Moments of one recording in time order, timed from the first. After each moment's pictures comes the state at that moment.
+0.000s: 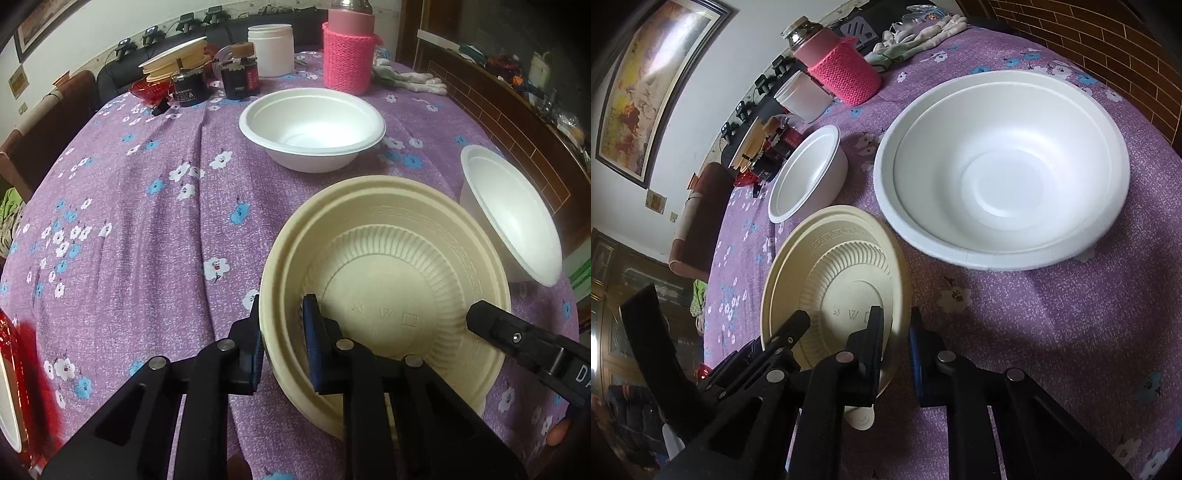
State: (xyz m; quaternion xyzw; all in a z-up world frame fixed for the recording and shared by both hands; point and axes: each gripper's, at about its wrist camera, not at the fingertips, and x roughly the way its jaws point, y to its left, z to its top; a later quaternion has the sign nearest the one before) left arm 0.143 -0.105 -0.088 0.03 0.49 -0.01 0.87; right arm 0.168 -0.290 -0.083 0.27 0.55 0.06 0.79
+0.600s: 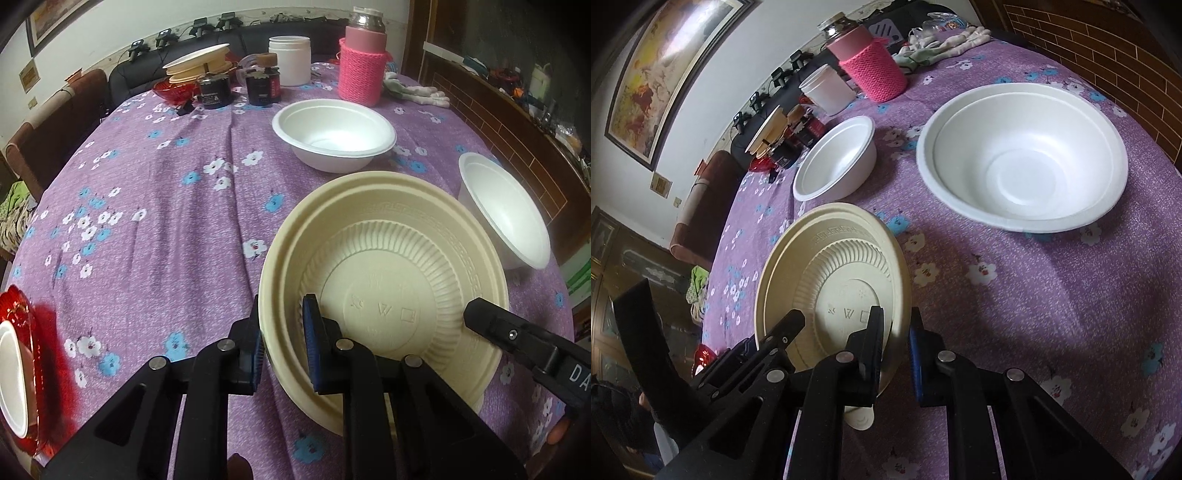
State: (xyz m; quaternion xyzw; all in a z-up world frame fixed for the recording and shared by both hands) left arm 0.117 -0.080 -0.073 0.02 0.48 0.00 0.88; right arm 0.156 -0.263 -0.067 0.24 0.54 0.08 0.80
